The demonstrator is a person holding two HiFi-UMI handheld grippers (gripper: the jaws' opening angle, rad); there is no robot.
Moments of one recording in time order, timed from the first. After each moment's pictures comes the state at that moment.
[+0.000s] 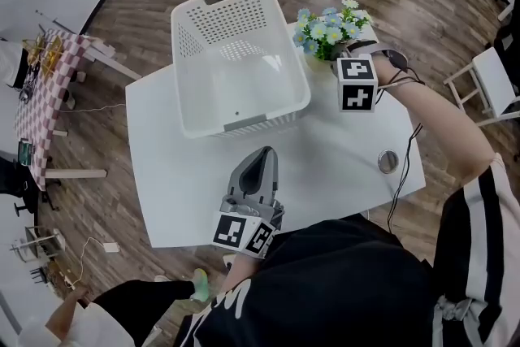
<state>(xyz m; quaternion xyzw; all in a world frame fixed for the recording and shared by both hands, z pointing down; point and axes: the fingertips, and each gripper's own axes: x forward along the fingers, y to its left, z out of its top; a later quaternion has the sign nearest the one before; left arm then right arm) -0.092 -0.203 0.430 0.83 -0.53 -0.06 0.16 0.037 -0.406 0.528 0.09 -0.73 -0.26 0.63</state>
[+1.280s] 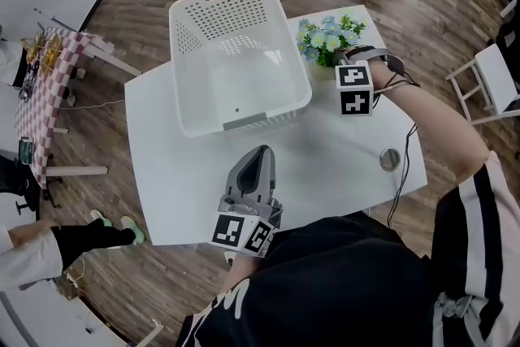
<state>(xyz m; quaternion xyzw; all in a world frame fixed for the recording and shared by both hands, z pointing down) -0.101 -0.205 0.436 0.82 -0.55 -0.05 0.17 0.041 -0.396 0.572 0.05 -0.72 -0.25 0.65</state>
